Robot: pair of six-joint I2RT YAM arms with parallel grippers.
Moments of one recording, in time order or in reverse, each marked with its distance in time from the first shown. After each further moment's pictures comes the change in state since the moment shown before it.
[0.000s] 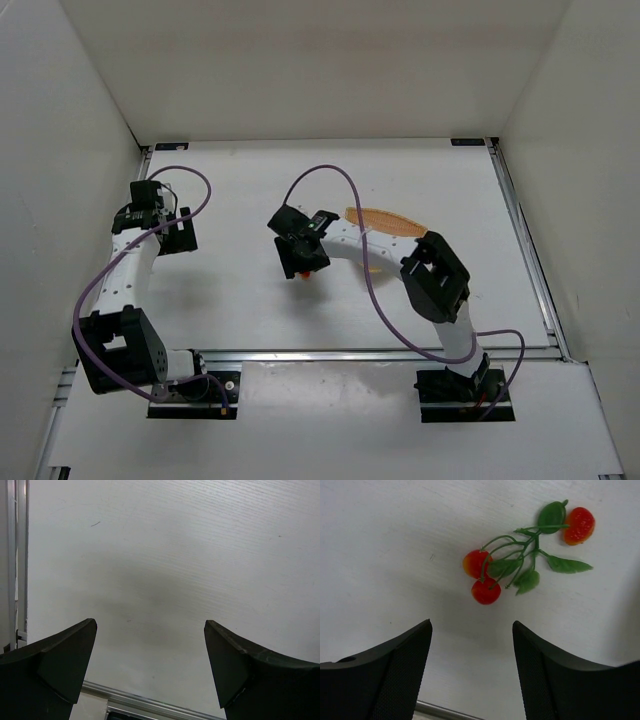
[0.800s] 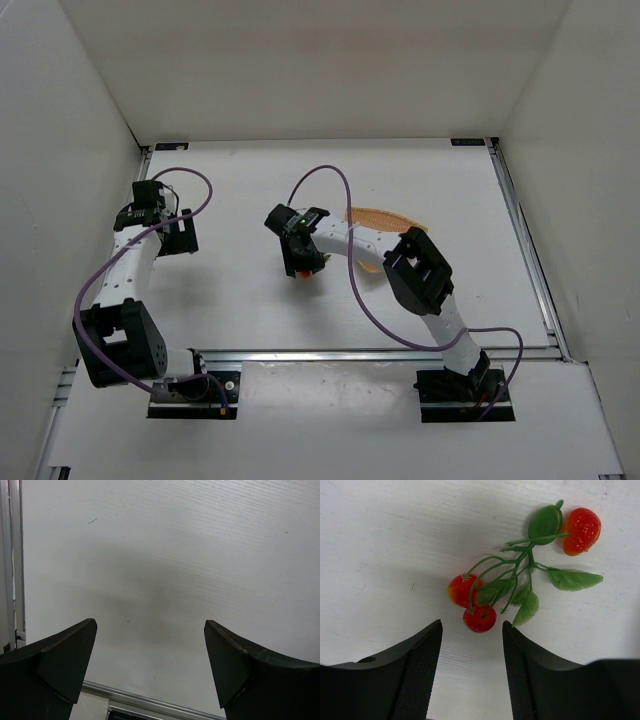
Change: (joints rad) left arm 0.000 0.033 0.000 0.000 -0.002 0.008; right arm -0.021 0.152 0.124 -0.087 0.005 0.135
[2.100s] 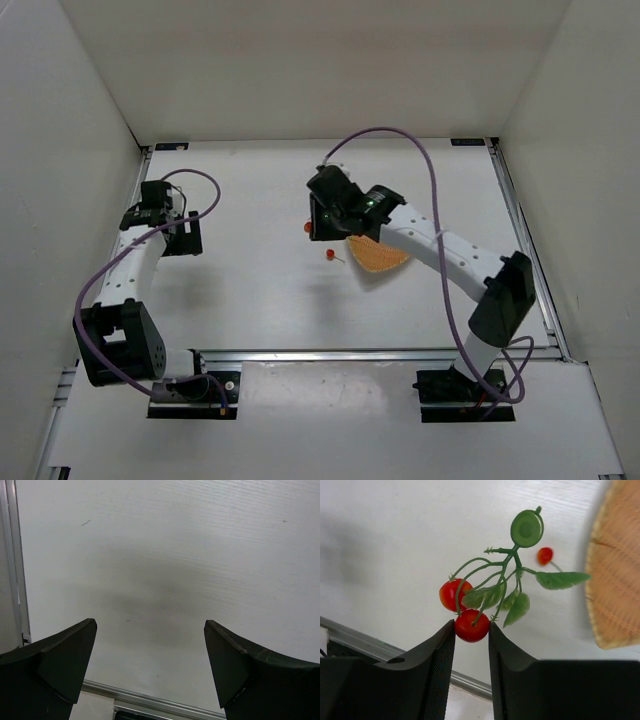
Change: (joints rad) left arm -0.033 0.001 -0.009 0.000 -0.017 0.023; right arm -0.049 -0.467 -0.130 0.051 0.000 -0.023
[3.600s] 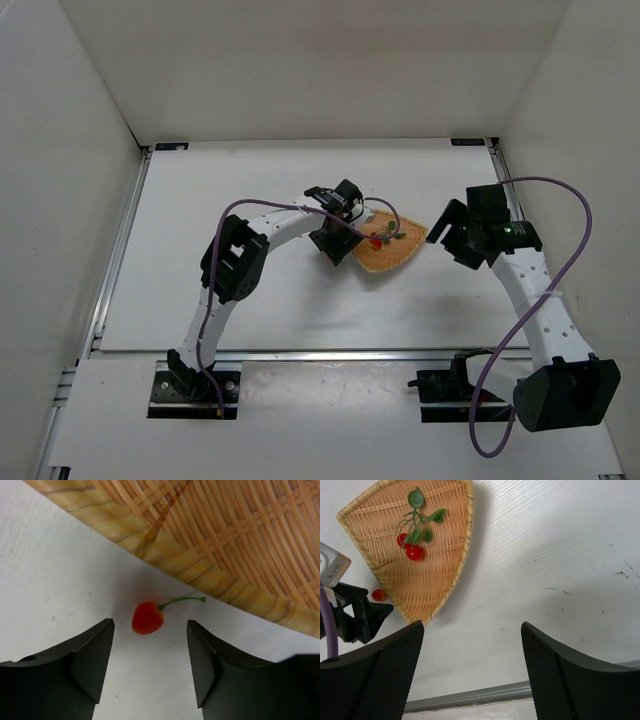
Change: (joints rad) left arm -0.889 0.865 0.742 -0.081 0.183 0.129; right arm -0.778 -0.614 -0.596 -0.066 -0.126 0.001
